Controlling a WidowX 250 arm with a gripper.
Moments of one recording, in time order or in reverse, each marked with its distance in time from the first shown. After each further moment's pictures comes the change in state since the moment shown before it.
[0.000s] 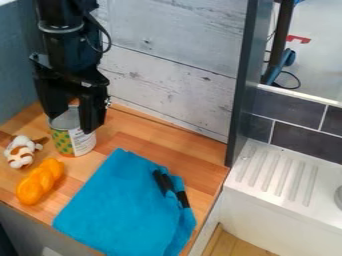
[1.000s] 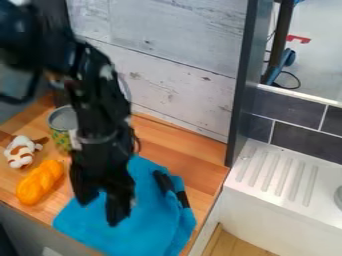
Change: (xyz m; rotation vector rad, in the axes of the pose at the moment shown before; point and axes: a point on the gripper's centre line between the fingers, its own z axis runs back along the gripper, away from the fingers) arm -0.031 -0.061 -0.098 -0.096 0.086 -0.157
